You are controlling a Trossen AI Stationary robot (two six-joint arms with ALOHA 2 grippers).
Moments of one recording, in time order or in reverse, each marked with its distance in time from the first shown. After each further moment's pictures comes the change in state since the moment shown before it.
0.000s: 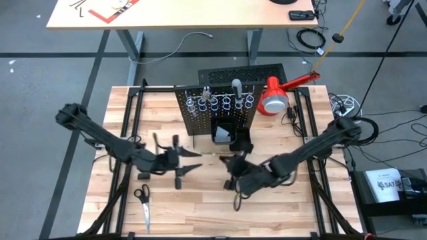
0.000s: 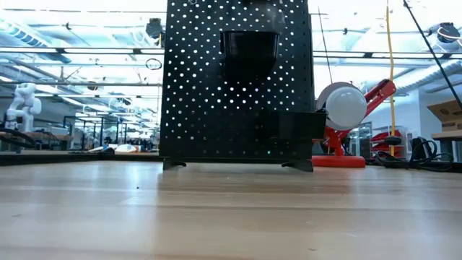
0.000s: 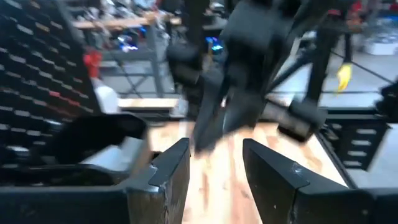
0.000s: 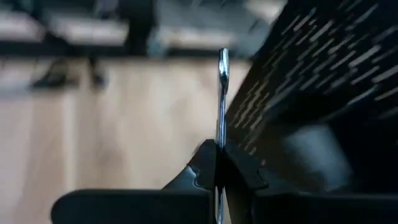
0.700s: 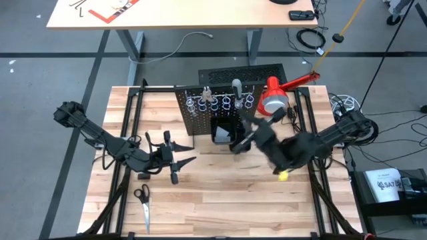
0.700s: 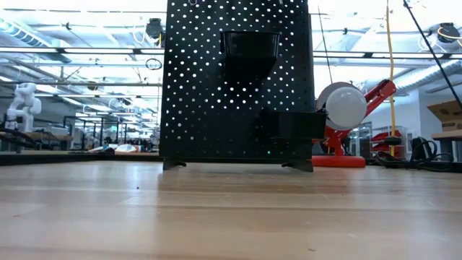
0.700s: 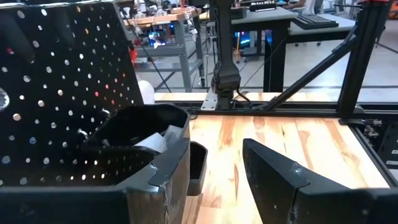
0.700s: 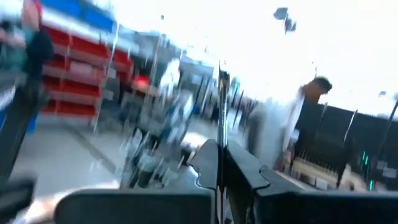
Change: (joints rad) left arm -0.034 -0.074 -0.012 -0.103 -0.150 0.000; right arm -0.047 -0.155 0.002 1.278 0.276 -1.276
